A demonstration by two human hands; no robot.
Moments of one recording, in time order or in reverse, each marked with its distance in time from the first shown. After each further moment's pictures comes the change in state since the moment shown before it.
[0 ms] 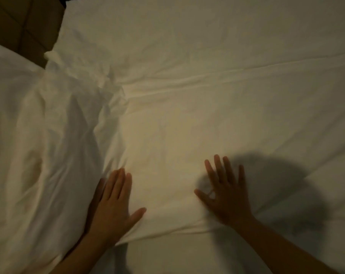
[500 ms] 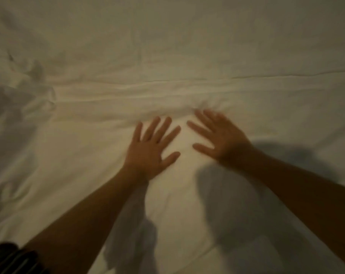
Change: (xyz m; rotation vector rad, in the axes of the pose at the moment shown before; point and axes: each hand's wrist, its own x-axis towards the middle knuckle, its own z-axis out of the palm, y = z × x) left_hand 0.245 0.205 -0.012 -0.013 0.289 0.189; right_hand 0.192 0.219 -0.004 -0.028 0.197 -0.481
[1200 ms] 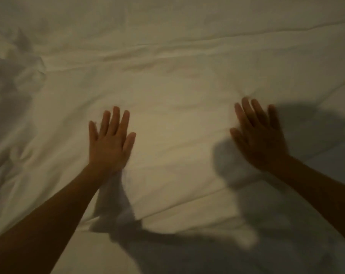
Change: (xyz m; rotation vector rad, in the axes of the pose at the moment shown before) left_hand -0.081 -0.007 -0.010 -0.028 -0.128 -0.342; right_hand -0.124 0.018 -0.048 -0.026 -0.131 0.389
